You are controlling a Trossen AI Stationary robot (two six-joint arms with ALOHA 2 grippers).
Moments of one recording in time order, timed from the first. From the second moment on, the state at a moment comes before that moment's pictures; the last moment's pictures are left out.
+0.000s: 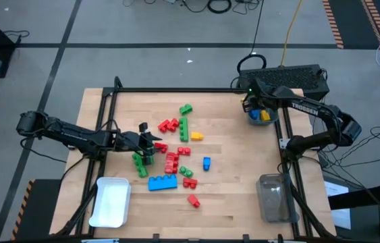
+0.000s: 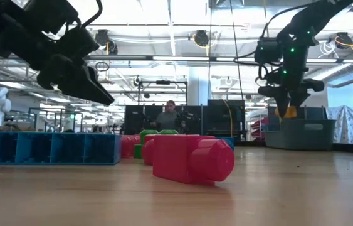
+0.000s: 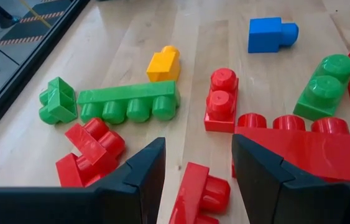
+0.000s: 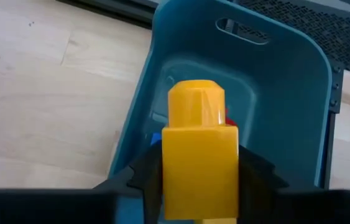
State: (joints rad) left arm -0.06 1.06 0.33 0.18 -0.25 0.08; right arm -0.78 1.30 0.86 -0.77 0.39 0.49
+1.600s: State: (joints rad) left arm -0.06 1.06 0.33 0.21 -0.25 0.09; right arm -0.36 1.40 0.86 -0.19 0.05 0.00
